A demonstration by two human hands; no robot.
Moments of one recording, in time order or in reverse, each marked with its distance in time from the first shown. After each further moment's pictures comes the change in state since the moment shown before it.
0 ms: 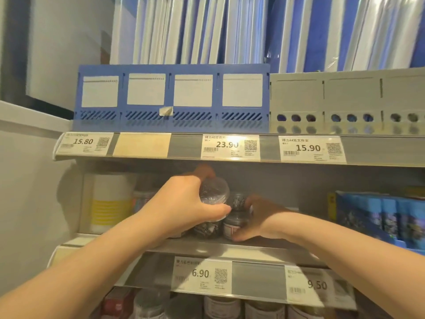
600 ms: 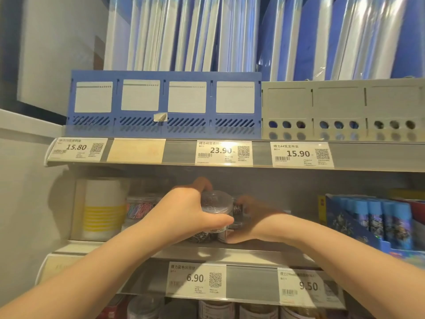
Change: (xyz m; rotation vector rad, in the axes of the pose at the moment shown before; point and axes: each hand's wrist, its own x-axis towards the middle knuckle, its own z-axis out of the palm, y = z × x) left_hand 0.004 0.003 0.012 0.032 -0.075 -0.054; right_hand -0.011 0.003 -0.006 0.089 0.006 -0.119
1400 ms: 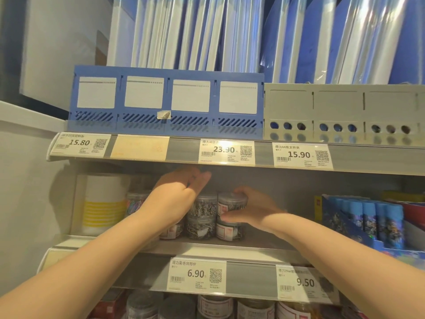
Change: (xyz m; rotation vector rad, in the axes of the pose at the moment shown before) left_hand 0.009 -0.015 -0.004 -0.267 0.192 -0.036; right_hand 0.009 -0.008 0.000 0.143 0.178 0.032
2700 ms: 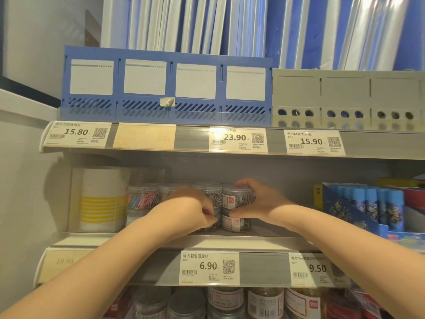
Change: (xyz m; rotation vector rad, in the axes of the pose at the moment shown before) left_hand 0.005 -0.021 0.019 0.463 -0.502 0.149; right_hand -0.001 0.006 0.005 0.006 -0.010 -0.023
